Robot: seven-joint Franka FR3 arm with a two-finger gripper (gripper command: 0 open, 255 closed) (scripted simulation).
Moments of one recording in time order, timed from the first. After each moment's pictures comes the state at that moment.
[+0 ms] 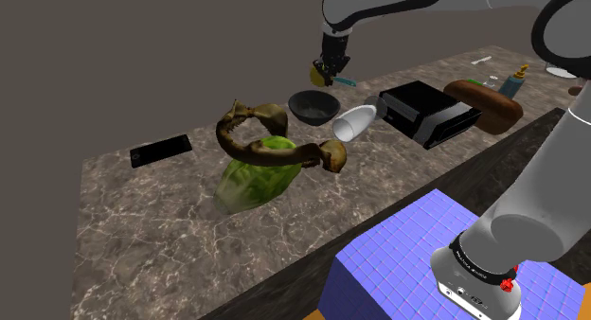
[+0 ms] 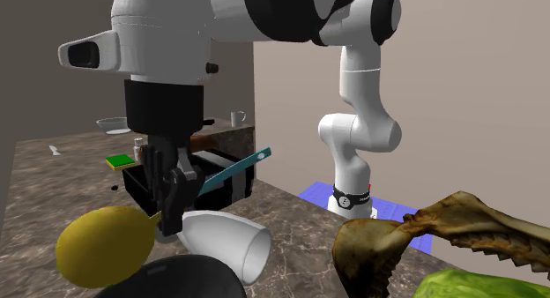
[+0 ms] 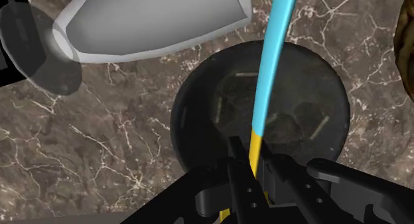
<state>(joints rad) -0.01 0.13 -0.01 -1.75 -0.06 1.96 0.19</state>
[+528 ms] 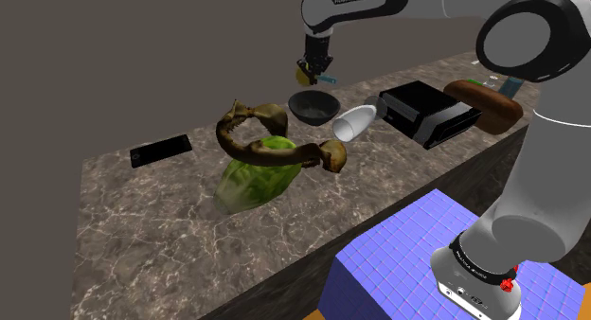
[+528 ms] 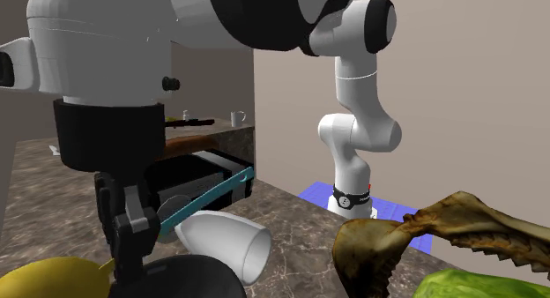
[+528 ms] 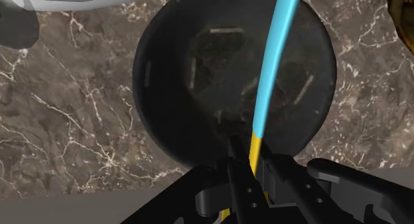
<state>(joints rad) 0.01 0.33 0.01 -1.52 -0.06 1.92 0.22</state>
